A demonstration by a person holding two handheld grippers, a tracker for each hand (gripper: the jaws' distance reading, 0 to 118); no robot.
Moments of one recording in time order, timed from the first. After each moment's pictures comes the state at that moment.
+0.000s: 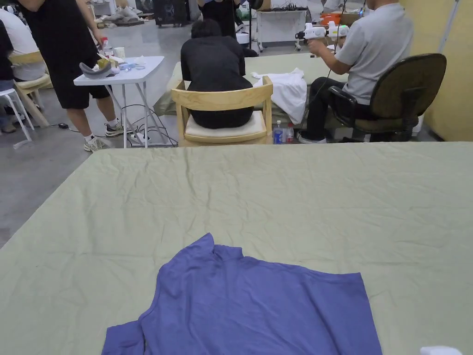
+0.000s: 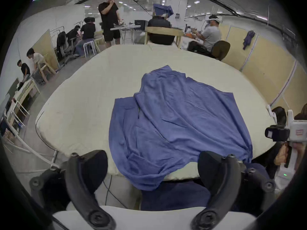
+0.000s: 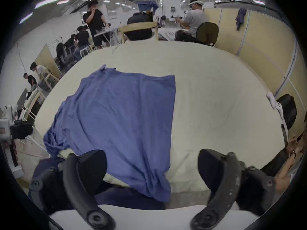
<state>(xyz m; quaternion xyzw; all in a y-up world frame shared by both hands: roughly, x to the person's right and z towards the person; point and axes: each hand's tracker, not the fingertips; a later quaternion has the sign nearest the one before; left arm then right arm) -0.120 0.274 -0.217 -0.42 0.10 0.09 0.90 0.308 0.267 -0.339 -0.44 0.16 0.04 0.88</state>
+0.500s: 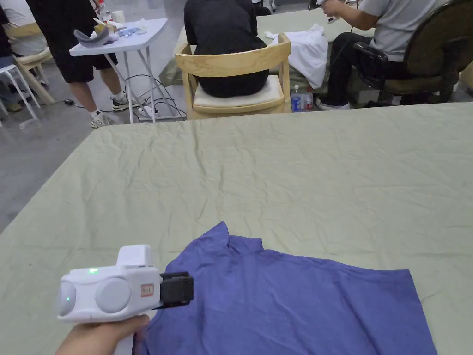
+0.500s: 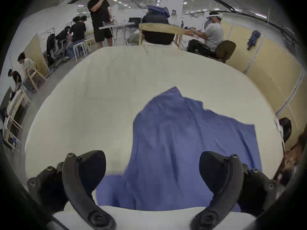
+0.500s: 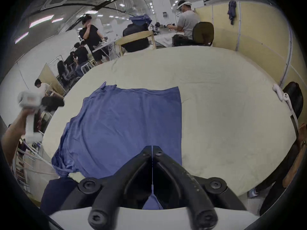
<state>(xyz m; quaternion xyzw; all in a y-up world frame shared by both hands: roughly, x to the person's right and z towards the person) -0.211 0.232 -0.500 -0.44 0.09 0.08 0.89 0.297 0.243 -0.383 -0.43 0.16 -0.02 0.89</state>
